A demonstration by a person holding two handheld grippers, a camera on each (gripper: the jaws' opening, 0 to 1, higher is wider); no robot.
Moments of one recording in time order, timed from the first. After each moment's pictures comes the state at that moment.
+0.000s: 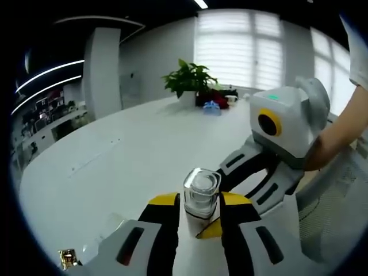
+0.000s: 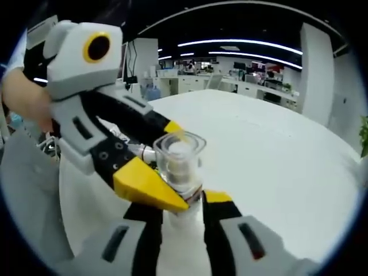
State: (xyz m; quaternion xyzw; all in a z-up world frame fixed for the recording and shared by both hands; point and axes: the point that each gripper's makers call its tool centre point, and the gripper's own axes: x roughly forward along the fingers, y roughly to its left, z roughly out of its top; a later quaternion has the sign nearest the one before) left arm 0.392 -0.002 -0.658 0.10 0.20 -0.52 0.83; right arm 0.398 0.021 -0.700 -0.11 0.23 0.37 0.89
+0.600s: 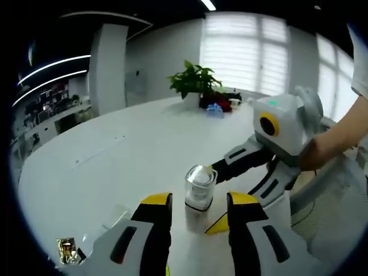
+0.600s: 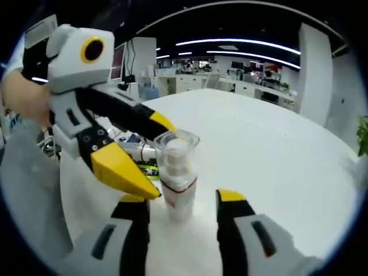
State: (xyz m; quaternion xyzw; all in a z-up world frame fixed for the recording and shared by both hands) left arm 0.384 0.016 -0.649 0.07 0.21 -0.51 0.83; right arm 0.389 0.010 -0.696 -0.12 0.24 0.36 0.90
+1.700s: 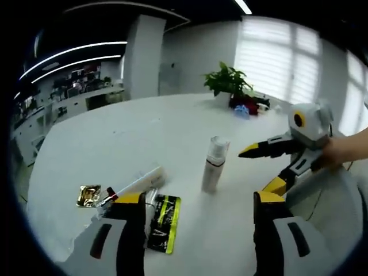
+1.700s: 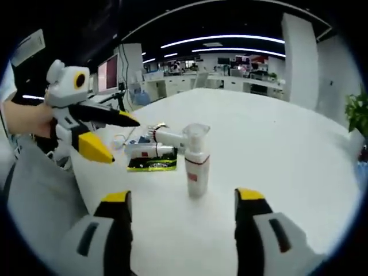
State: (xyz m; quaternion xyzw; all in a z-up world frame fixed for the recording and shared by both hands) left arm 0.351 0.108 -0.645 0.03 0.25 -0.39 0.89; right arm 0.333 -0.003 -0.675 -0.07 0.25 0.32 0.91
